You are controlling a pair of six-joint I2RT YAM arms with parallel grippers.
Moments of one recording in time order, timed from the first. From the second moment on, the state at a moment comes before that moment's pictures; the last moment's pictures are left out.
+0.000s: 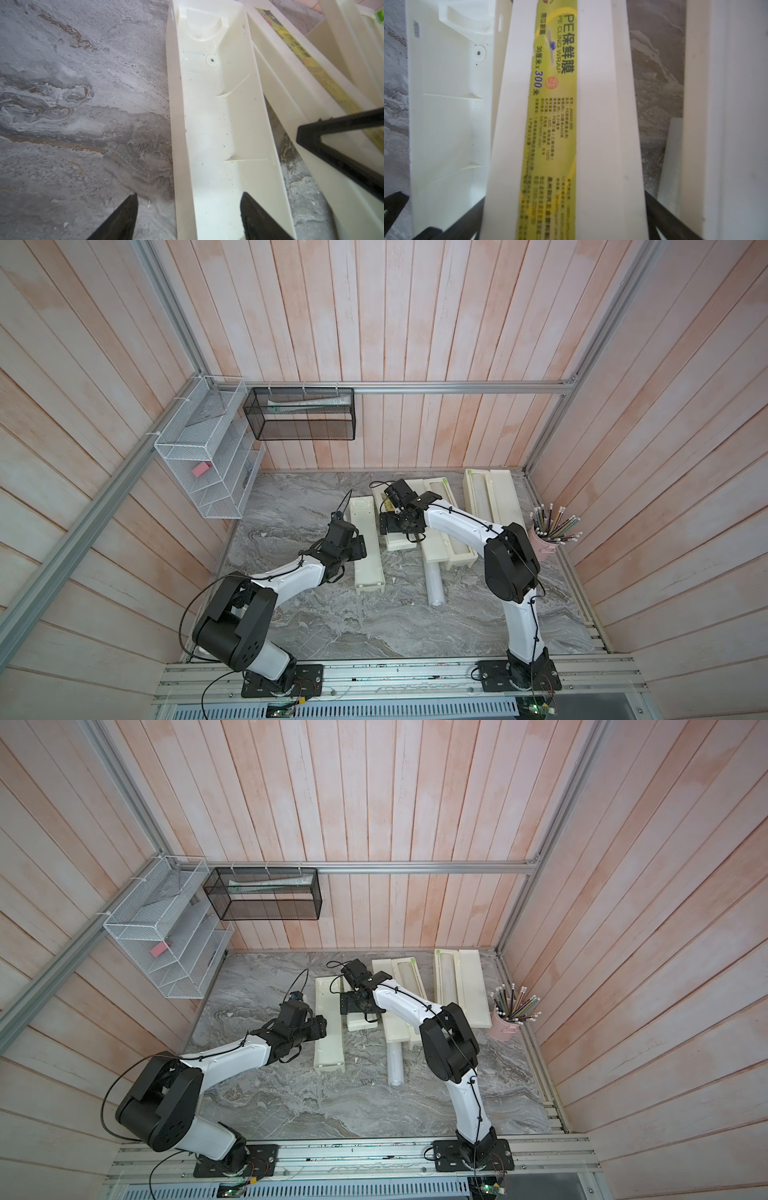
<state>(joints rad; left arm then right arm) -0.49 1.53 0.77 -0.03 -0.13 -0.53 0.71 2.11 1.76 -0.75 0.08 0.55</state>
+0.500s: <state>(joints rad) -0.49 1.58 0.80 -0.04 -0.12 -0.51 0.71 2.10 1.75 -0.76 0.08 0.51</state>
